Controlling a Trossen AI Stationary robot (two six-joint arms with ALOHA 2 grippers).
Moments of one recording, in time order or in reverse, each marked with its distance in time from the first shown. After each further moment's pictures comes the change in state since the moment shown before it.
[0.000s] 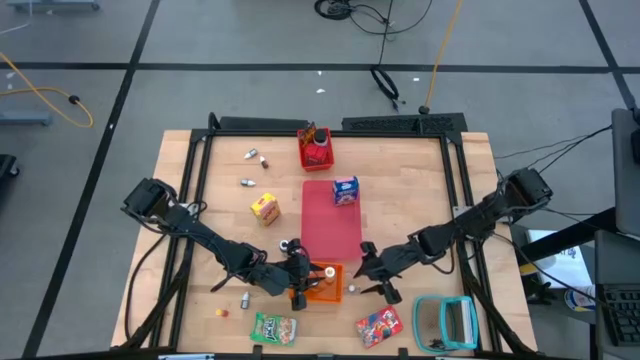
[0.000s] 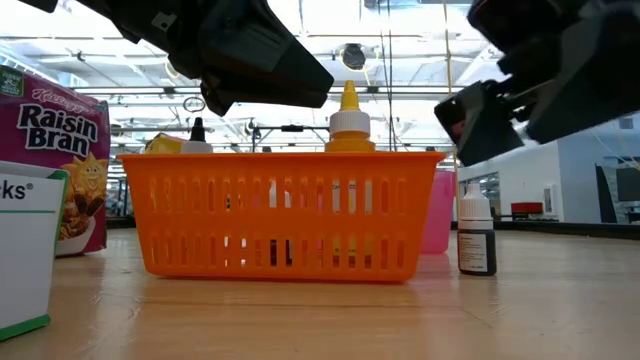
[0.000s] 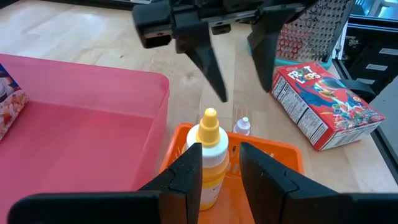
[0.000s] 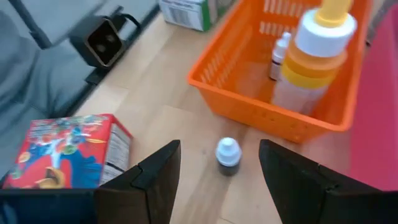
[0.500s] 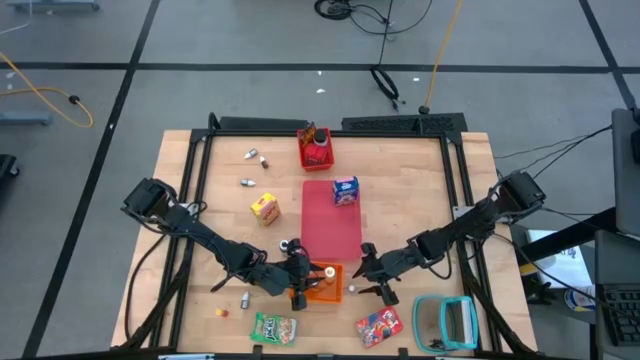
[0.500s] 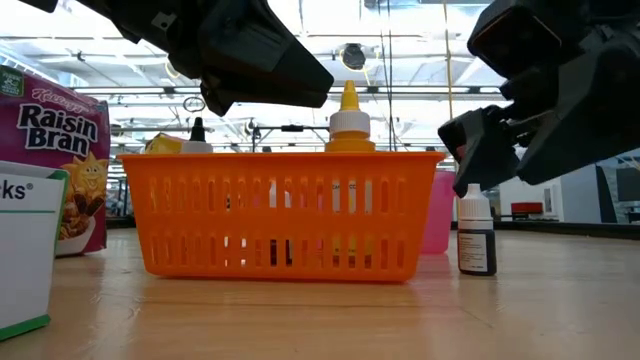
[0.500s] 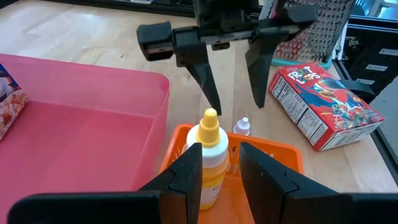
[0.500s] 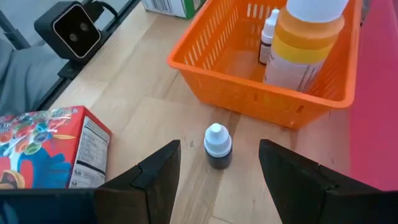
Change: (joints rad) left arm 0.000 0.000 0.000 0.000 0.000 -0.001; right arm 0.018 0.074 -0.028 0.096 0.073 0.040
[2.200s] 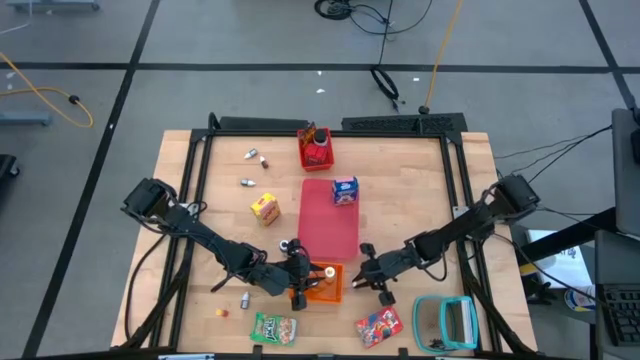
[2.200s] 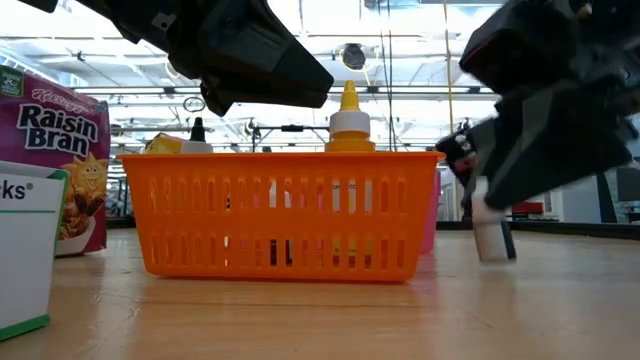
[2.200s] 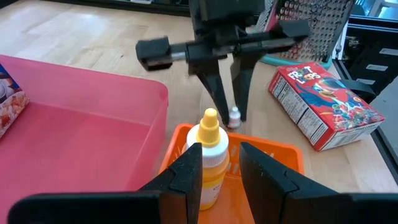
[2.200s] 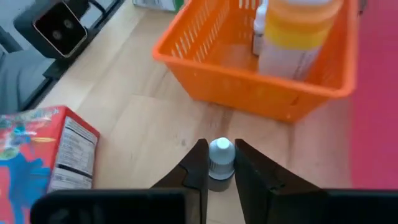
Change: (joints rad) left arm 0.000 0.000 0.000 0.000 0.000 0.001; right arm -0.003 0.041 0.000 0.029 0.004 0.034
